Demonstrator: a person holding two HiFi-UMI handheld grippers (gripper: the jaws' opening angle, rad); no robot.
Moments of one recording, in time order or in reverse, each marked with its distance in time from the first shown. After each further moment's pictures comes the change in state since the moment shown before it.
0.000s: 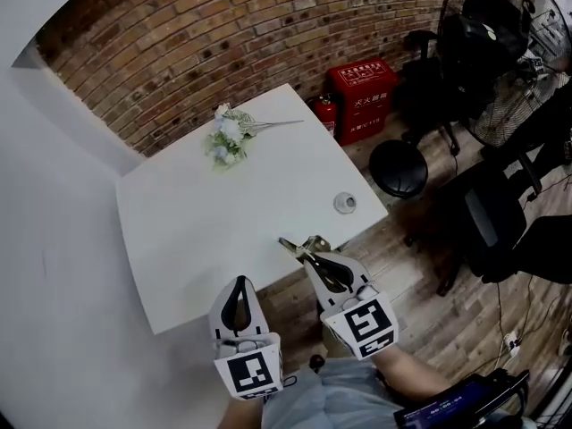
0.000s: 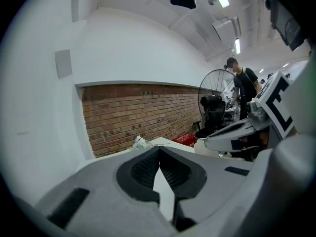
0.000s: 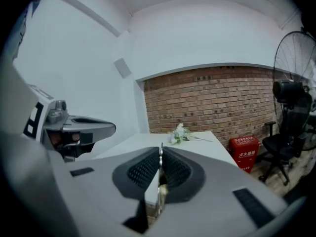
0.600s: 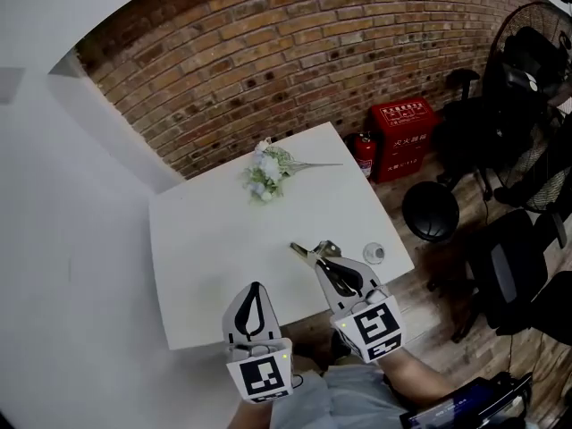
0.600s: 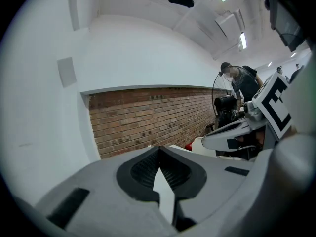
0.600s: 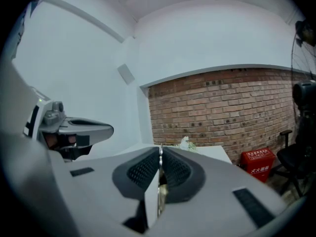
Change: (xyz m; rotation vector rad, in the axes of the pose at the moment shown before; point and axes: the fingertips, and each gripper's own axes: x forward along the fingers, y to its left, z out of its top) left arm 0.058 0.029 0.043 0.029 -0.048 0.128; right arm 0.068 -0.040 0.056 -0.040 -0.064 0.108
